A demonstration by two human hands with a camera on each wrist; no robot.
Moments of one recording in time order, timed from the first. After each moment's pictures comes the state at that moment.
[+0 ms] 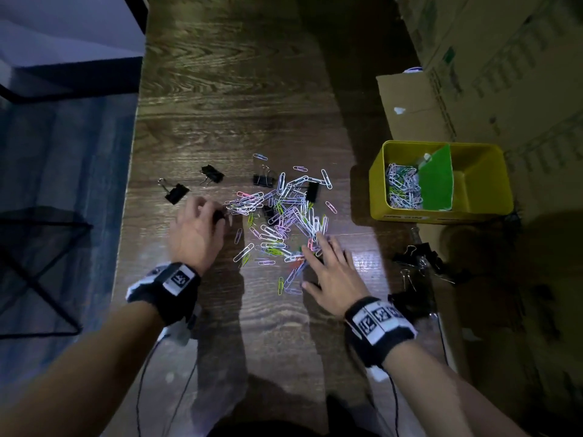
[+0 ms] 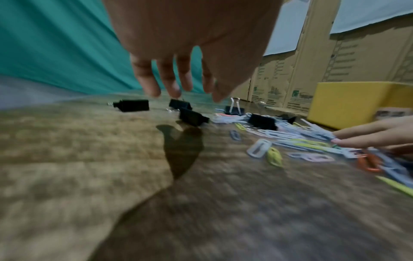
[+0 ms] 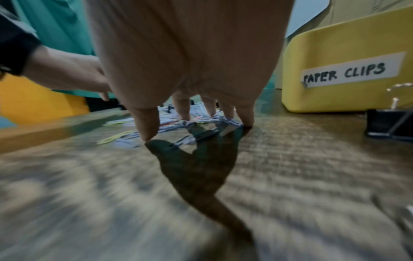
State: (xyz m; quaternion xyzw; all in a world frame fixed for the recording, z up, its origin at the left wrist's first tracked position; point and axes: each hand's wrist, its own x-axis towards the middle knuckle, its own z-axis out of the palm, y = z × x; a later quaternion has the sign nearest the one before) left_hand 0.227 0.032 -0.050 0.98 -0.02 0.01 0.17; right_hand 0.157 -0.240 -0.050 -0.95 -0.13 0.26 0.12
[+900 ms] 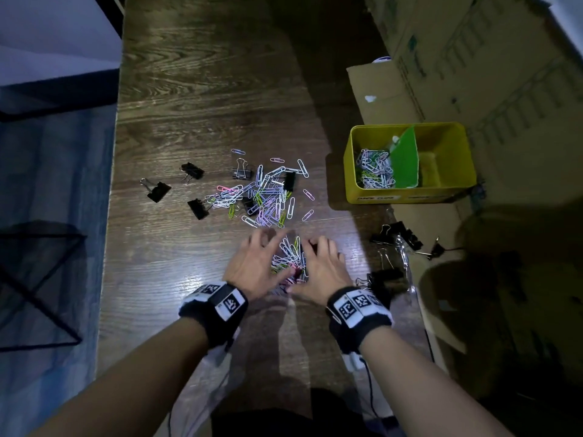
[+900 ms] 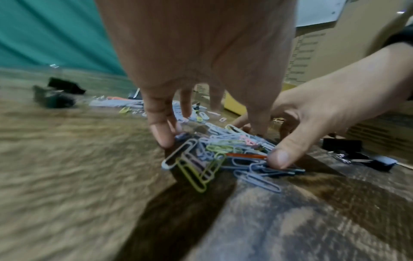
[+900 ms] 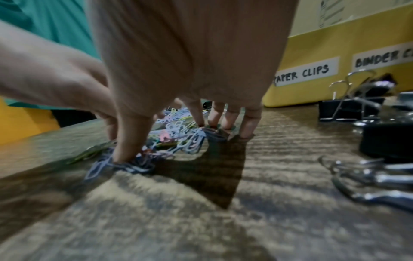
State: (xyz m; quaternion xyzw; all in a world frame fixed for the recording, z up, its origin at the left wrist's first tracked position) left_hand 0.163 -0.082 -0.045 0.95 -0.19 -0.19 0.14; right_hand 0.135 -0.246 -0.046 -0.96 -0.03 0.23 0.16
